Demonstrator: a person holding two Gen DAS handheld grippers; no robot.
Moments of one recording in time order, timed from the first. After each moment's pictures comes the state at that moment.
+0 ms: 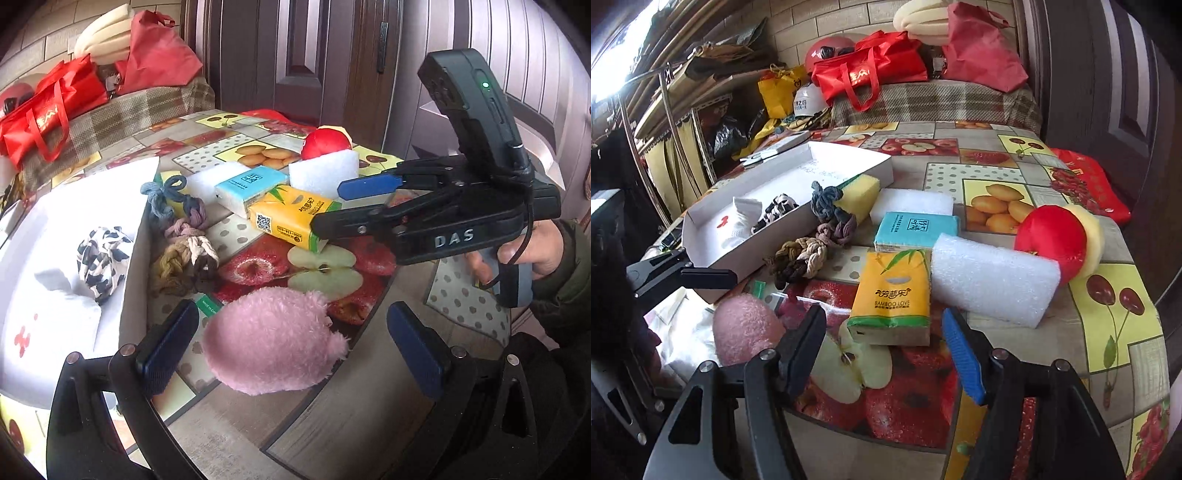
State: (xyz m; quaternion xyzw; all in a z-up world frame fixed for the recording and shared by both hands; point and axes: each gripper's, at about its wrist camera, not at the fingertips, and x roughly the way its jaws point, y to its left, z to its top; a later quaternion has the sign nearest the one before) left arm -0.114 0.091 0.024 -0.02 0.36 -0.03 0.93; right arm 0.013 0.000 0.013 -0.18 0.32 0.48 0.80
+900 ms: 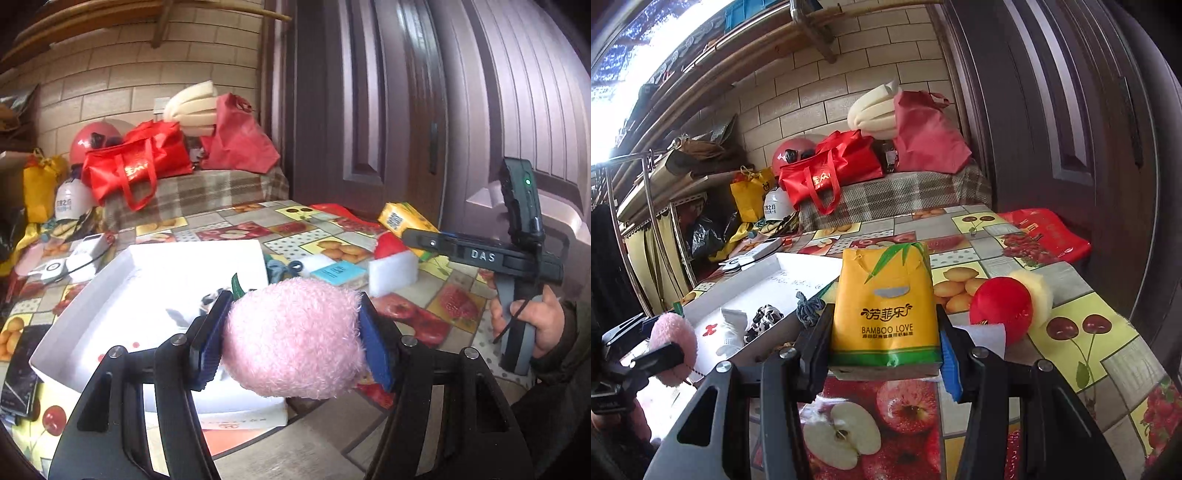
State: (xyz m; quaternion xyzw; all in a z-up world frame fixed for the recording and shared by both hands) left arm -0.196 0.138 0.059 -0.03 0.16 0.10 0.98; right arm 0.005 -0.039 0.044 -0.03 0.18 0.44 0.88
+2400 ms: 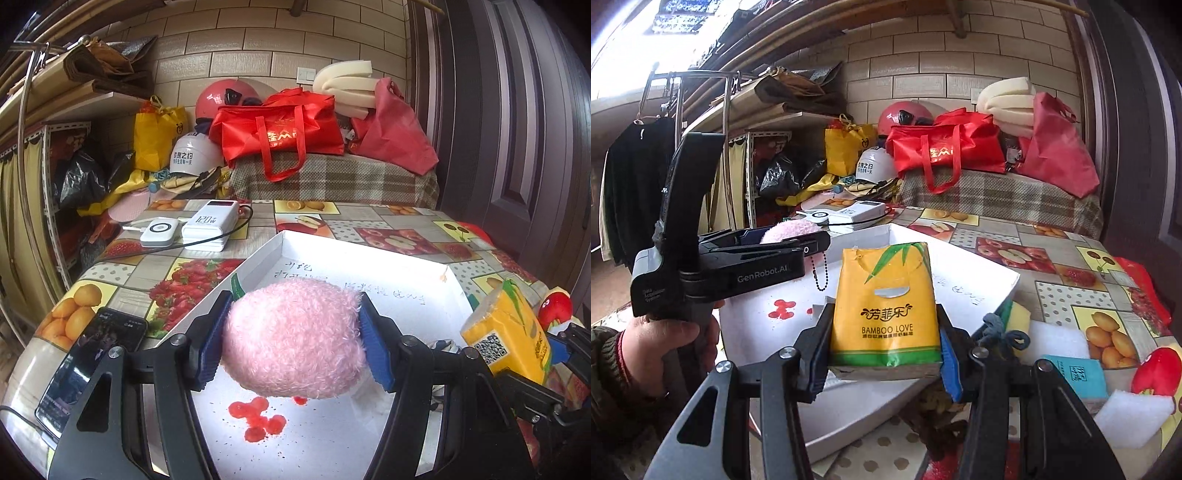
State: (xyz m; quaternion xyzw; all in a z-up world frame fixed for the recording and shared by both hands) left arm -0.161 0.289 0.042 -0.11 0.18 0.33 0.92; right arm -0.062 0.115 0.026 -0.15 0.15 0.56 0.80
